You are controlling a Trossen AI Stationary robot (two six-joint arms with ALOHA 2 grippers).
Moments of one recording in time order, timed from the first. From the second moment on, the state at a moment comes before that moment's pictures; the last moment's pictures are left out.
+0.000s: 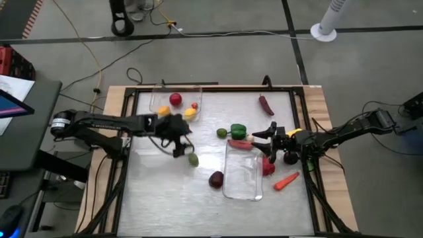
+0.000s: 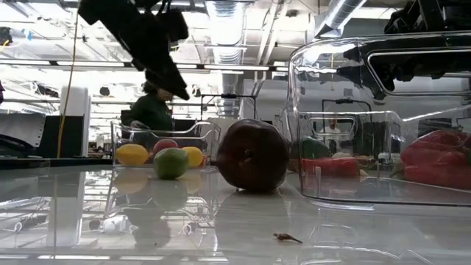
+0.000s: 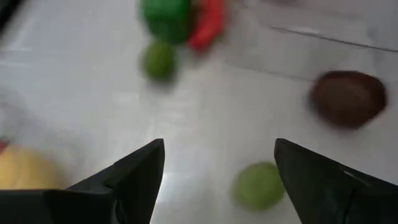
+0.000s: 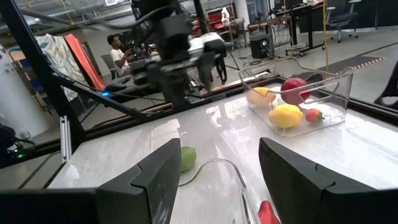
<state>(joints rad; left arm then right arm) 0.07 1.28 0.83 -0.33 -0.02 -0.07 0.18 0.77 0.09 0.69 0.37 0.26</state>
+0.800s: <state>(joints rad) -0.14 1.66 0.83 -0.23 -0.15 -0.12 0.18 0.84 0.09 0.74 0.37 0.26</state>
